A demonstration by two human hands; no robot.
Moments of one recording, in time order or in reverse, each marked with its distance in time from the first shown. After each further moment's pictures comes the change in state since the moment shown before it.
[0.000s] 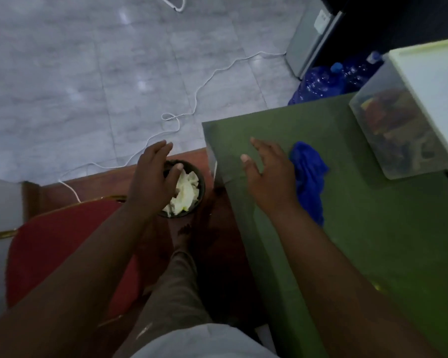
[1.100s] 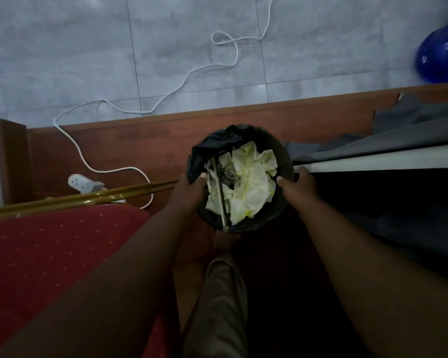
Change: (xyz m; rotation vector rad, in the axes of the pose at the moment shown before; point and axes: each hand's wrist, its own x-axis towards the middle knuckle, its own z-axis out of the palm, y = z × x) left_hand 0.049 -0.380 0.220 -0.604 -0.327 -1.142; right_hand 0.074 0.215 0.452 0.076 -0.457 0.891
